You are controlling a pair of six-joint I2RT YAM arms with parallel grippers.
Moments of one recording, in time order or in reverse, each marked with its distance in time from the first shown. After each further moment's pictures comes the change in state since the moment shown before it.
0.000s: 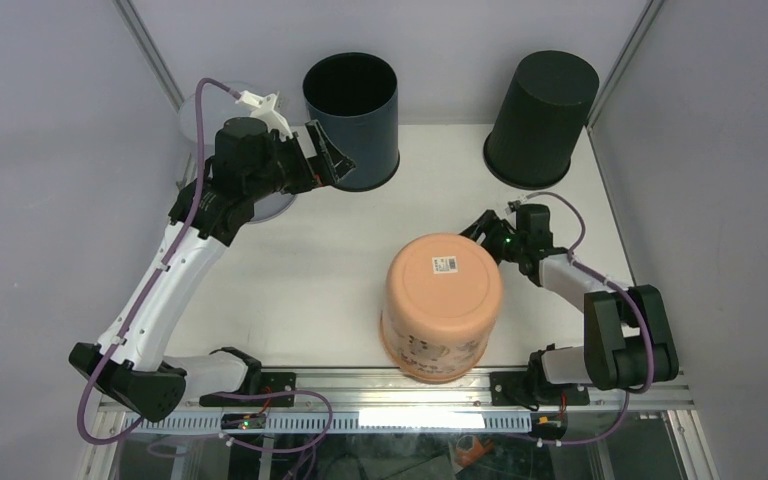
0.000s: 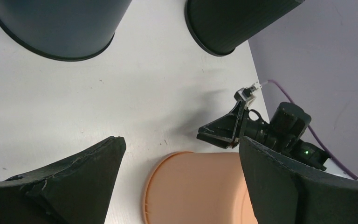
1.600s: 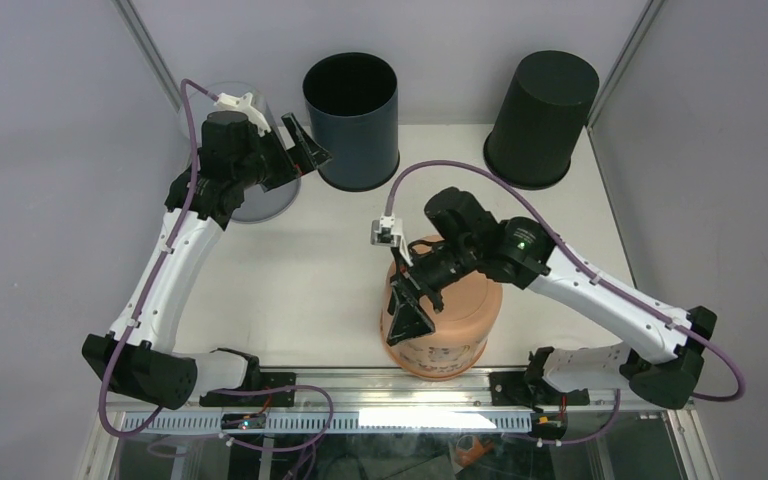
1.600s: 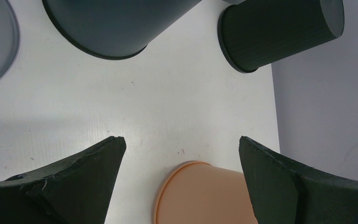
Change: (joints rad) left arm 0.190 0.055 -0.033 0.008 0.079 -0.018; right arm 0.835 -0.154 0.798 -0.901 -0.210 -0.858
